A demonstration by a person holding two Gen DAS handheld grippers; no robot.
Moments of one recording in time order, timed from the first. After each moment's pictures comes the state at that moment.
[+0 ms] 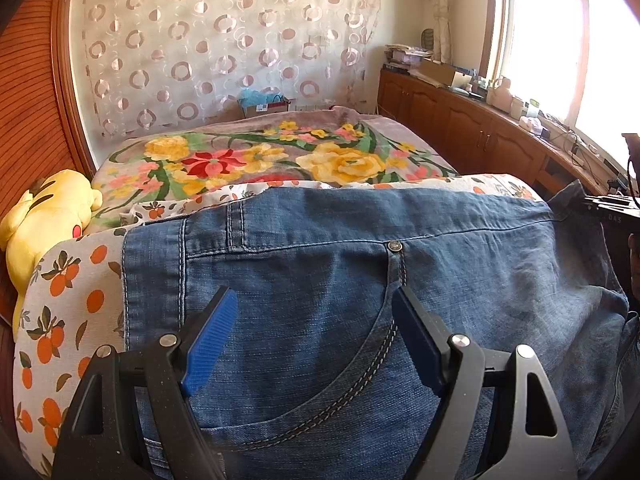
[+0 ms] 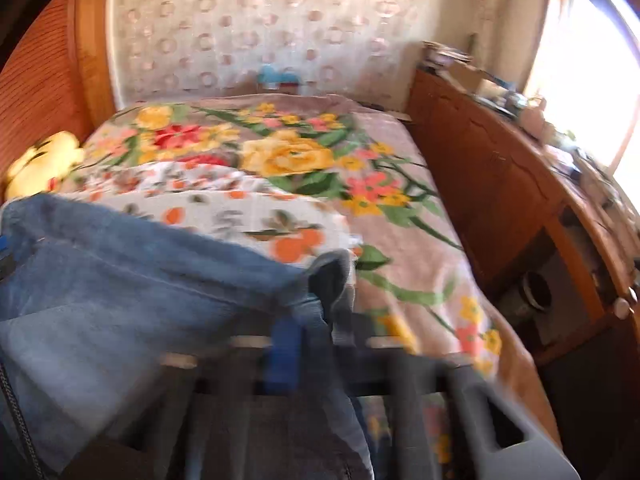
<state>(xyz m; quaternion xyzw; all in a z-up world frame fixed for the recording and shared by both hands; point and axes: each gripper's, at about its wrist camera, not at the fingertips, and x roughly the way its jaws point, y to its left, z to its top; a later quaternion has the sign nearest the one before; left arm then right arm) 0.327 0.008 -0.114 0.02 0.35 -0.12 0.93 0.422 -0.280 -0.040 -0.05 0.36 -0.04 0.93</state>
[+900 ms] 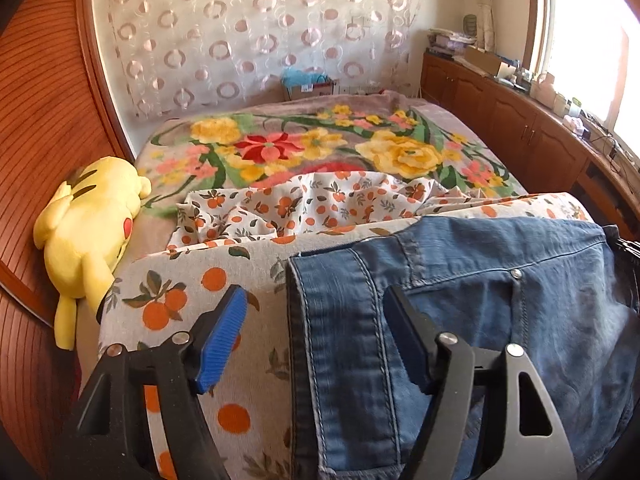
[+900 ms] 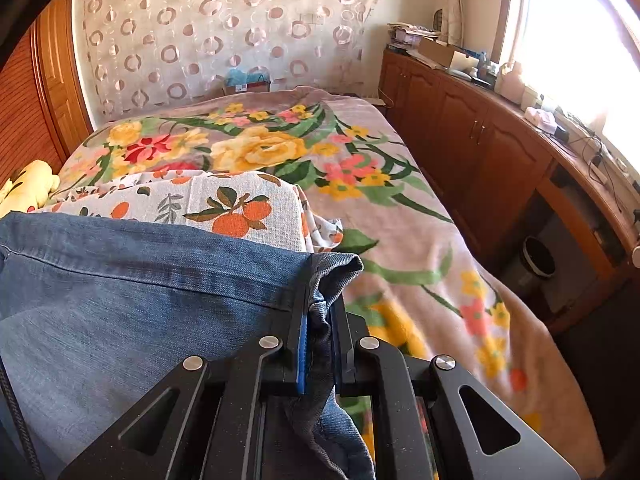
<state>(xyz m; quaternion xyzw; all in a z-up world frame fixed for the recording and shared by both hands) 0.389 0.092 -0.088 0.03 0.41 -0.06 0.91 0.428 -0.300 -0.080 0.00 0.36 -0.06 0.93</state>
